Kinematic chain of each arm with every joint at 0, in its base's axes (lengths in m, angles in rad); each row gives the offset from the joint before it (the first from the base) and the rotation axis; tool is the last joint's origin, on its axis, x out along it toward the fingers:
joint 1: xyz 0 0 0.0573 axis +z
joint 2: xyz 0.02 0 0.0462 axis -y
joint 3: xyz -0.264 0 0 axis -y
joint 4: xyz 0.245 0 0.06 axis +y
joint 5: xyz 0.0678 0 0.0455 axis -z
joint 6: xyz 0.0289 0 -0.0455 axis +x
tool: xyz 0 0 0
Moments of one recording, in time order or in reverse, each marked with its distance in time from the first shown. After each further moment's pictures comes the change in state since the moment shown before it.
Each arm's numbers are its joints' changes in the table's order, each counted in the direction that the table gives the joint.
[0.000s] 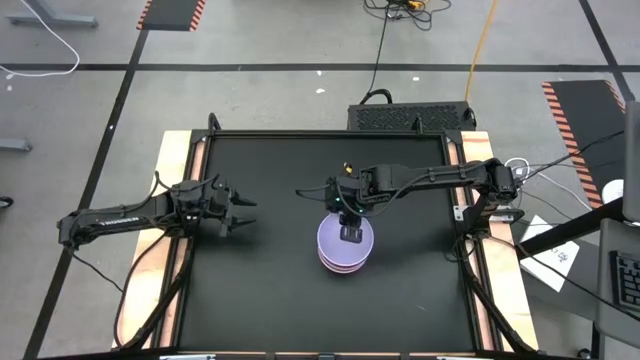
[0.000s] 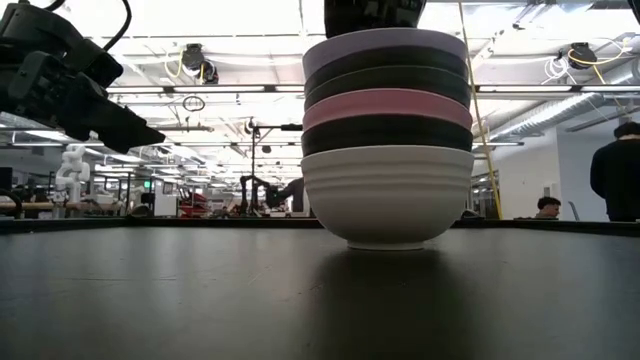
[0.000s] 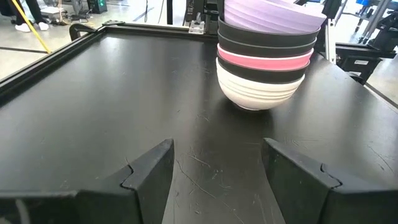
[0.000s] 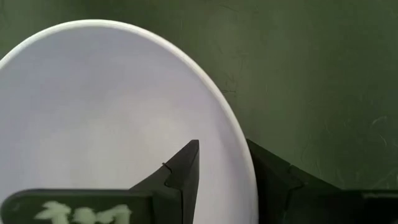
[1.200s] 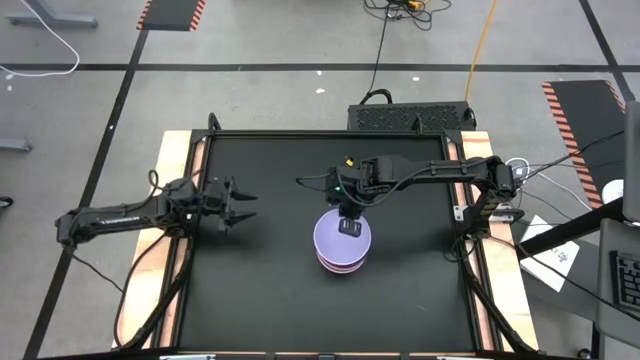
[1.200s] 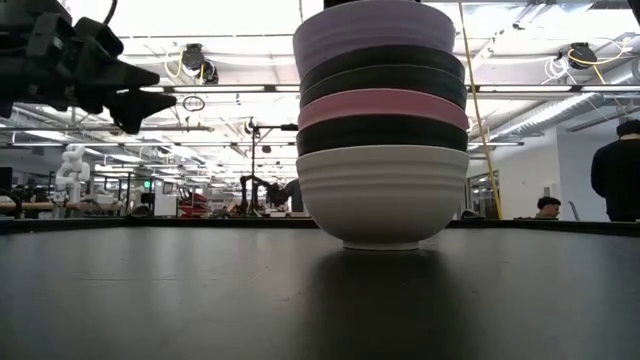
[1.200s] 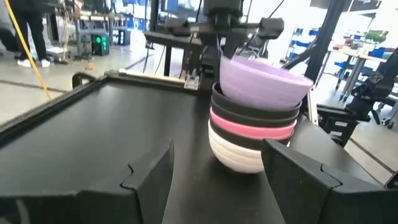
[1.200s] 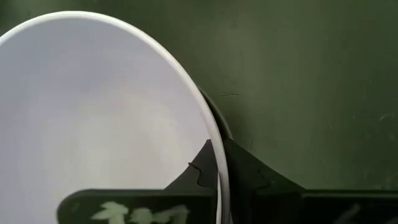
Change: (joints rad) left arm 0.000 -0.029 0.000 -0.253 0.005 -0.127; right arm -0.048 0.001 0.039 0.028 -0.078 0.019
